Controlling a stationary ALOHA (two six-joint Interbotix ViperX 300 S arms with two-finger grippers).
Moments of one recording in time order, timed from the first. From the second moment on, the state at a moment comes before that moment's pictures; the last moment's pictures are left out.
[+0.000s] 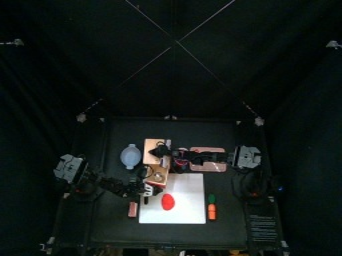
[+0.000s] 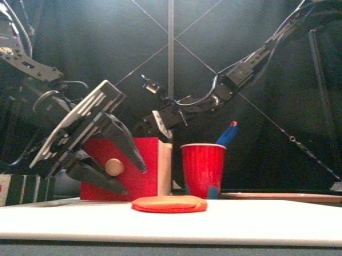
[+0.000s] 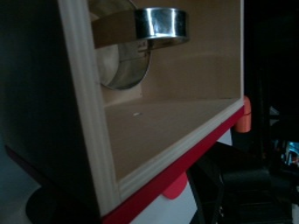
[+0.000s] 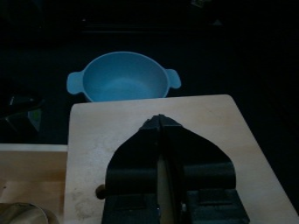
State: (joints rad) left arm -0.31 0.09 0.92 -0.93 -0.40 -0.63; right arm -0.33 0.39 0.30 -0.21 -0.35 0.00
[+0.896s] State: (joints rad) left arm -0.01 -0.53 1.26 -0.23 -0.87 -0.10; right arm -0.09 0.17 0.33 0.00 0.11 0.02
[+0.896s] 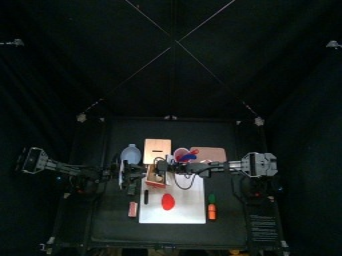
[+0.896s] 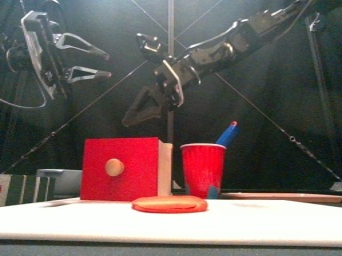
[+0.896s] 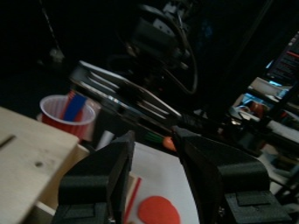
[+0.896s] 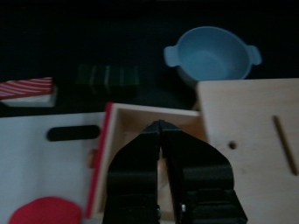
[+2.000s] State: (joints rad) left arm 0.04 -0.56 1.29 -0.18 -0.87 -0.05; right arm -0.11 0.21 0.28 -0.03 0.25 0.01
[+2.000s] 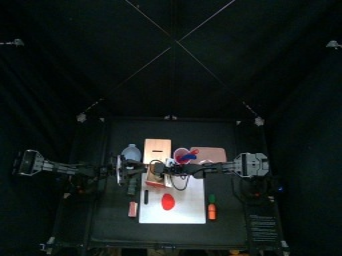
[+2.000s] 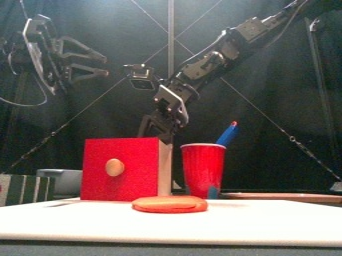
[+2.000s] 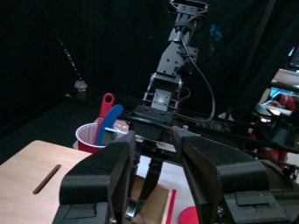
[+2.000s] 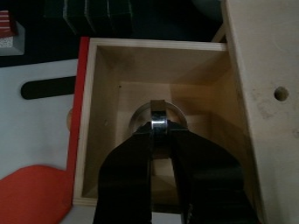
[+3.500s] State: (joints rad) left arm 0.60 -0.06 0.83 0.15 -0.87 -0.05; right arm 0.00 -0.26 0.88 0.02 0.09 0.00
